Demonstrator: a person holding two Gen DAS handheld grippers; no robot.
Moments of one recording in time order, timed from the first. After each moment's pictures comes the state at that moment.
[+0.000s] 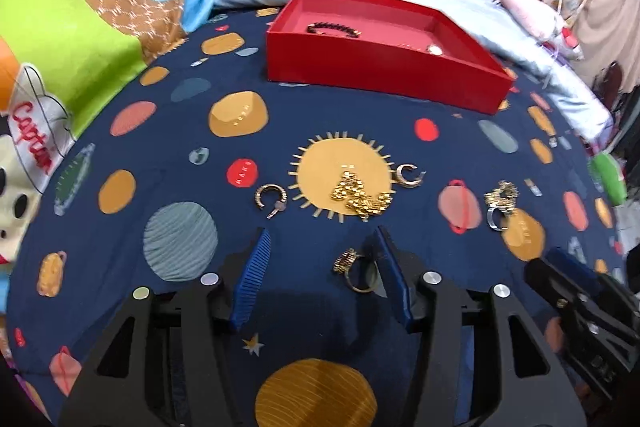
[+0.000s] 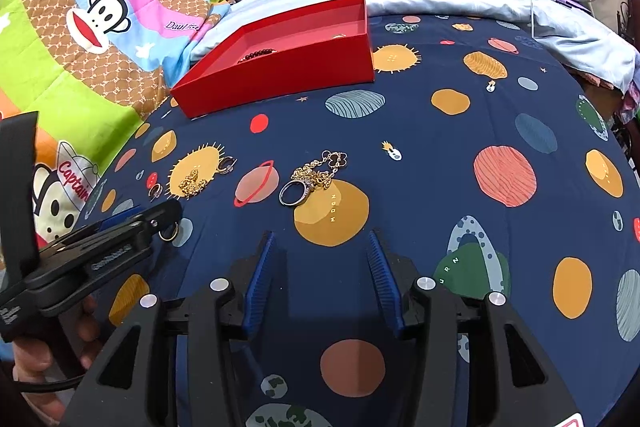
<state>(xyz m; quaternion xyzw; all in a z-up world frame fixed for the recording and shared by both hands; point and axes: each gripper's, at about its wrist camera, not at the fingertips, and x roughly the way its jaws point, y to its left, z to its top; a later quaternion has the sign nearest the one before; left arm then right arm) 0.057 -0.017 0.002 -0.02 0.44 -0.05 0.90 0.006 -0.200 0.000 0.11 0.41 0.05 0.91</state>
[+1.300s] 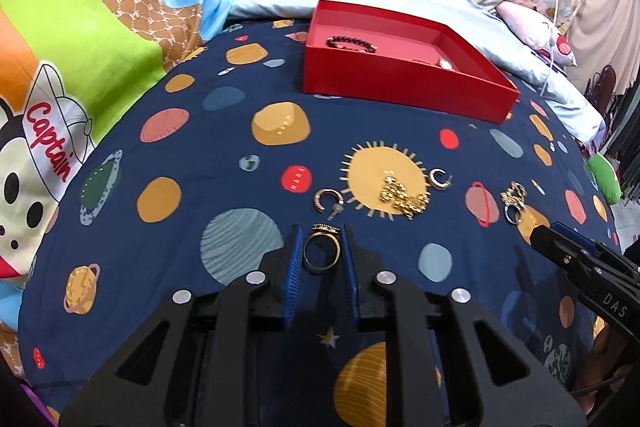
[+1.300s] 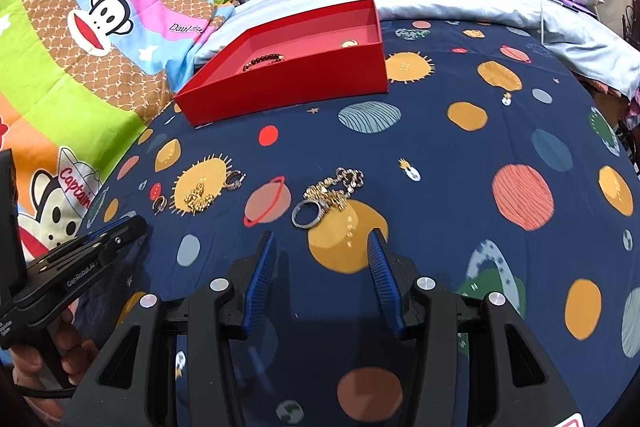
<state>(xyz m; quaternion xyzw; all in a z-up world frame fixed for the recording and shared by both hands) 0.050 0.025 0.009 -0.03 0.42 -0.07 0.91 0.022 -0.194 0.004 0.11 0.41 0.06 0.91</state>
